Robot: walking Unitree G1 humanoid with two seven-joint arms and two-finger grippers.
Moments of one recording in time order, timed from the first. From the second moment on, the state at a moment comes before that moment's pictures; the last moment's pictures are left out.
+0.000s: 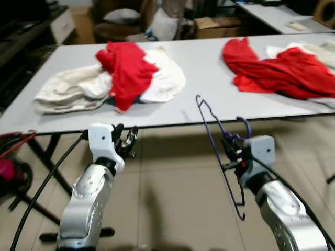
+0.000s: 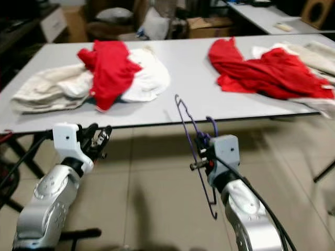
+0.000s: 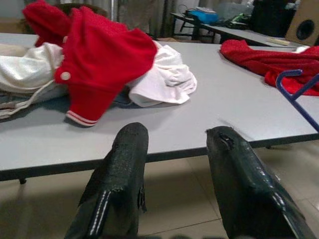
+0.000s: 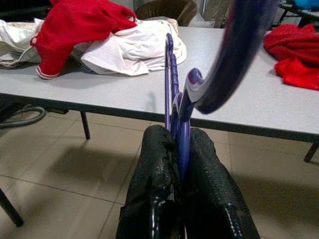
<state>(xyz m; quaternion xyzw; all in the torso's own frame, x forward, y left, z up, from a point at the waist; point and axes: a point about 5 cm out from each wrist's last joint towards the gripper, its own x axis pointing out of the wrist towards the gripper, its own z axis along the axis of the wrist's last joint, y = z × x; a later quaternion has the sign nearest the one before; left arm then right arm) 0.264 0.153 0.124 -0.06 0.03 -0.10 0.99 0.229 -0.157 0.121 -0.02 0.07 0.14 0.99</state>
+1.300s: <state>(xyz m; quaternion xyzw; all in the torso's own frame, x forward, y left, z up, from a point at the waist) 0.267 0.166 0.123 -0.04 0.00 -0.11 0.99 0.237 -0.157 0.130 -0.02 0.04 0.14 0.99</state>
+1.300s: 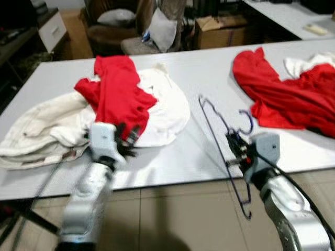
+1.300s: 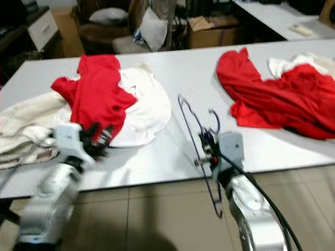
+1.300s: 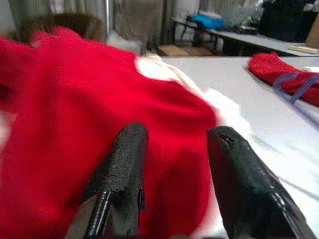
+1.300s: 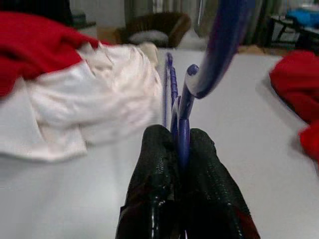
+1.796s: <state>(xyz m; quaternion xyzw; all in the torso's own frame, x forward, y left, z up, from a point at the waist) 0.283 0.182 0.119 0.02 -0.01 -0.10 1.00 0.234 -0.156 0.121 -0.01 0.04 0.12 0.99</state>
